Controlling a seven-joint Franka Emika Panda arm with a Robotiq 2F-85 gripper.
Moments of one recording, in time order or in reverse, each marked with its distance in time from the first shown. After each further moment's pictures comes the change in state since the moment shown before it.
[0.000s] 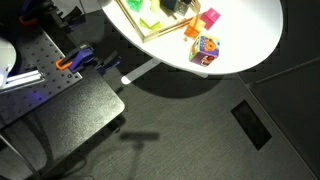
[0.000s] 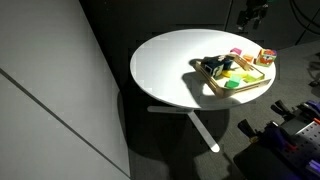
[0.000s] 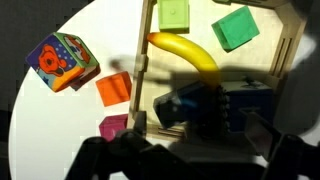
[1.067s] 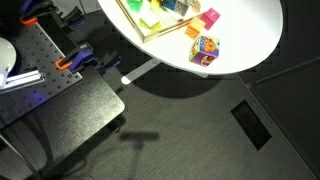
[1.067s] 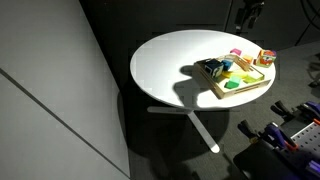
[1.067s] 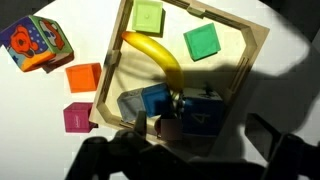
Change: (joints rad) arm 0.036 -0.138 0.060 -0.115 0.015 0.002 -0.094
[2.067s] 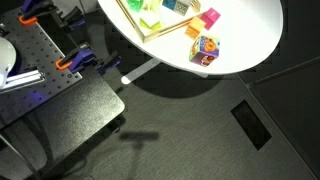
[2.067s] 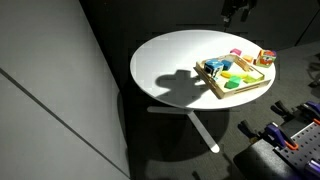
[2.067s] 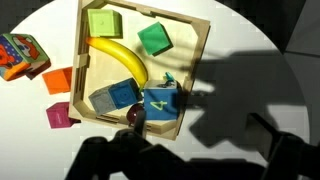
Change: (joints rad) arm 0.088 -0.126 0.086 -0.021 -0.008 -0.070 0.285
